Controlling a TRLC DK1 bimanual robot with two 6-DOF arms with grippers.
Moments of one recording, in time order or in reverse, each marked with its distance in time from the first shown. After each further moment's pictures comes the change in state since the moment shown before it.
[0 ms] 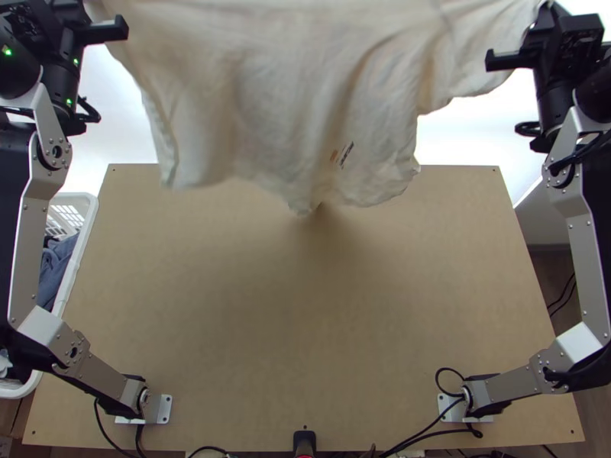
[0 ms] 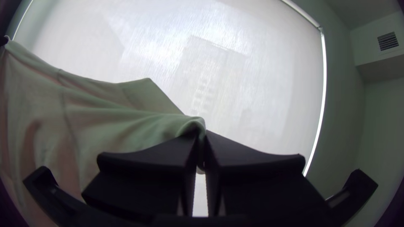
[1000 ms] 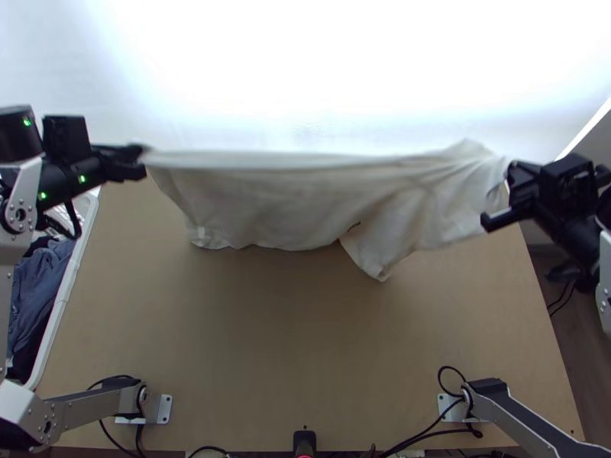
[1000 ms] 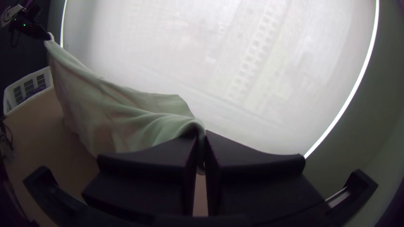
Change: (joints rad) left arm 0.069 -0.345 -0.454 -0.753 0.521 -0.076; right arm 0.064 -0.534 -0.437 -0.719 -0.227 0.017
